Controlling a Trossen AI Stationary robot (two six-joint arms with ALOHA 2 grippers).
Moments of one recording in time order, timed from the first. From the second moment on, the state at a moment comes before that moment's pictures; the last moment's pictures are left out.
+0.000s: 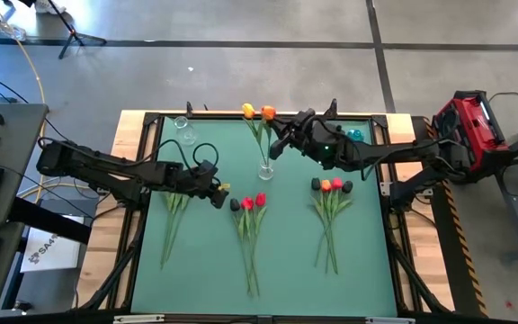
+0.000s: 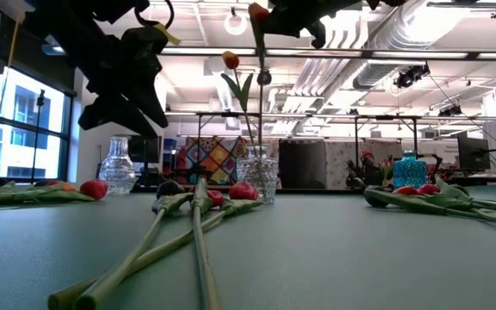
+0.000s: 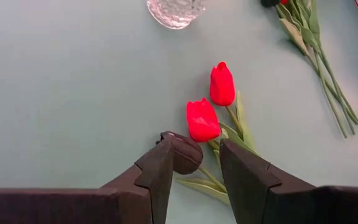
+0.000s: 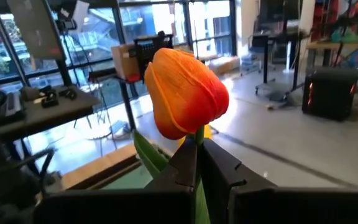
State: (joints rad) left arm -0.04 1.20 0.65 -0.29 -0.19 -0.95; right arm -0.12 1.47 1.09 0.34 0.54 0.17
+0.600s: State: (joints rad) left arm 0.02 1.20 0.65 -0.29 -0.15 -0.89; right arm -0.17 1.40 1.09 0.06 0.46 0.58
